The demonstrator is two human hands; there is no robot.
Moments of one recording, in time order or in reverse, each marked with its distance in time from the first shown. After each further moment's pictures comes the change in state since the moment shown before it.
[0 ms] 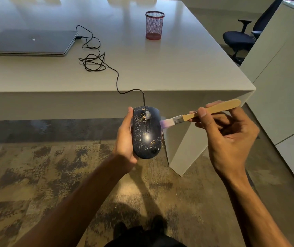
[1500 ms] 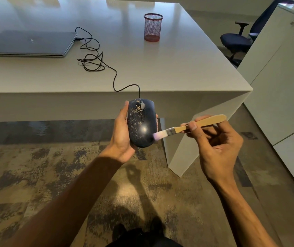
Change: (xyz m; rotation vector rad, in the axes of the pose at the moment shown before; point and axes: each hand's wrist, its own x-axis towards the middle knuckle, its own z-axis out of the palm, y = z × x) left_hand 0.002 0.017 0.006 0.055 0.000 0.033; right_hand -0.021 0.017 -0.001 0.021 -0.025 0.027
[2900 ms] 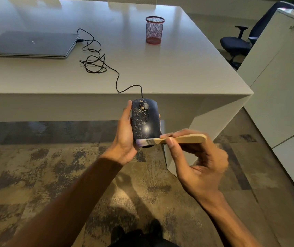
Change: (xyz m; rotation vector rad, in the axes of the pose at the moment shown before) left_hand 0.003 0.002 0.003 0.074 0.049 0.036; right_hand -0.022 -0.015 0.030 -0.169 -0.112 -0.394
